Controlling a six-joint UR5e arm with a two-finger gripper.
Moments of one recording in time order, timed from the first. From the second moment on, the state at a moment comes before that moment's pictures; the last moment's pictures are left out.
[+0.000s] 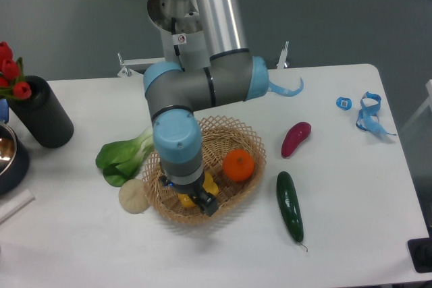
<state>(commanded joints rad) 2.21 -2.10 -1.58 -1.03 1.65 0.98</state>
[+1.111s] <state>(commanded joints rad) 2.19 -2.14 -1.57 -1.03 1.71 0.95</state>
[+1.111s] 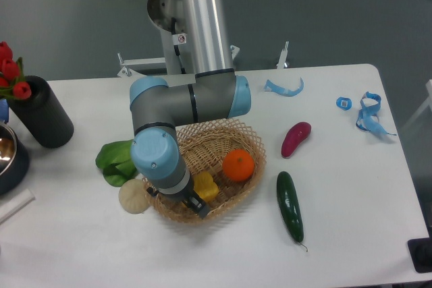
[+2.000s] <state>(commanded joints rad) 2.43 -1.95 -1.56 -1.16 1.57 1.04</state>
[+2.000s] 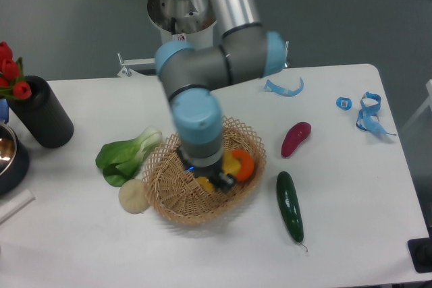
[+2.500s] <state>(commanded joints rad) 2.61 -1.97 -1.46 -1.15 1.57 1.12</state>
